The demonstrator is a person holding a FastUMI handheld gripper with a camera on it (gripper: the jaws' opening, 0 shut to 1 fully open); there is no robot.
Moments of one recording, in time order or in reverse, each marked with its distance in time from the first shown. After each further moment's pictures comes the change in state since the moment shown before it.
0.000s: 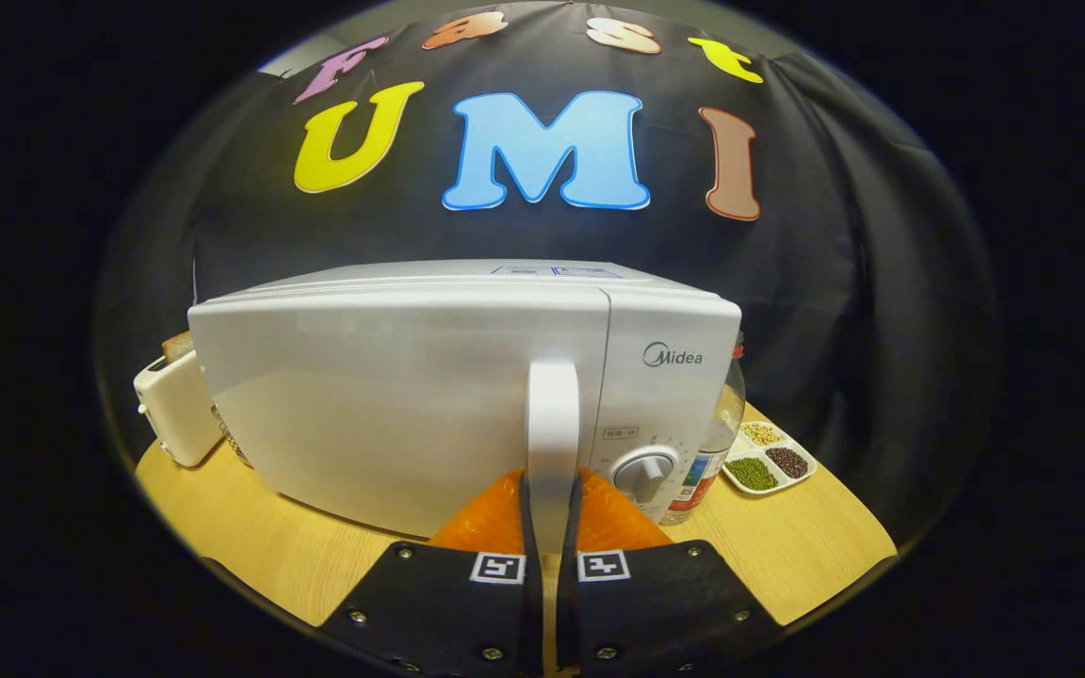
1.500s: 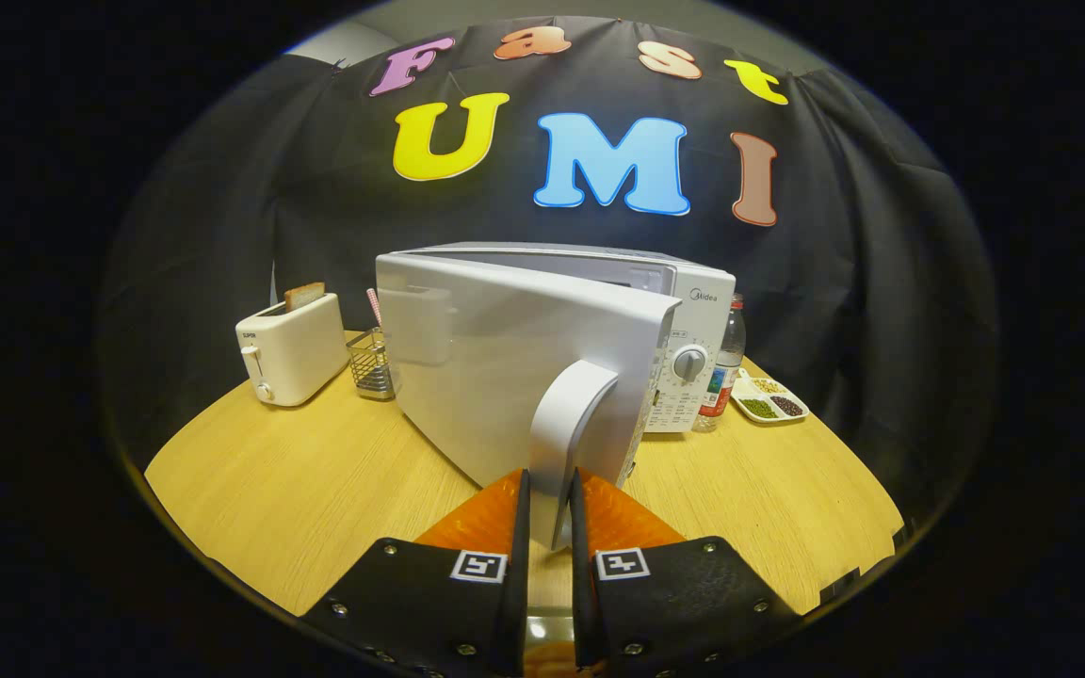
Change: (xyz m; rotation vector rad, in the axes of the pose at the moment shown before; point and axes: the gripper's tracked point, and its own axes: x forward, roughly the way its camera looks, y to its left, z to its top) arm -0.179 0.090 -0.066 -0.060 0.034 0.106
